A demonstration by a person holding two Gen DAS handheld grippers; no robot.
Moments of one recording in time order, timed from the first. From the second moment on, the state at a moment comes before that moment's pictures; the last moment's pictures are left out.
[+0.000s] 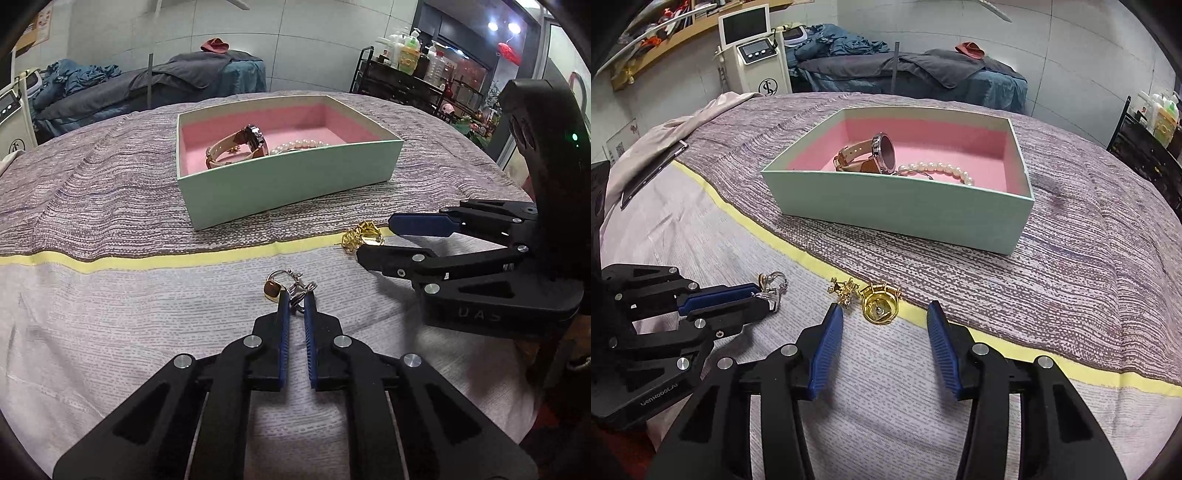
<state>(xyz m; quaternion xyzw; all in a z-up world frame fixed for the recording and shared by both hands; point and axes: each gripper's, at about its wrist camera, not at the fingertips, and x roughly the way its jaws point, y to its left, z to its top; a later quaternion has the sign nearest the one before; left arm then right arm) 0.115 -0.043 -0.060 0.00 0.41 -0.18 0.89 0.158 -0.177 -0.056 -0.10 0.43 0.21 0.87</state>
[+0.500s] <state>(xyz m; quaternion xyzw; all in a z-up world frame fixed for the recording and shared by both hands) 0.107 -0.036 -0.060 -0.03 0.41 -0.18 0.89 0.159 -0.176 -0.055 -0.10 0.43 0.21 0.87</state>
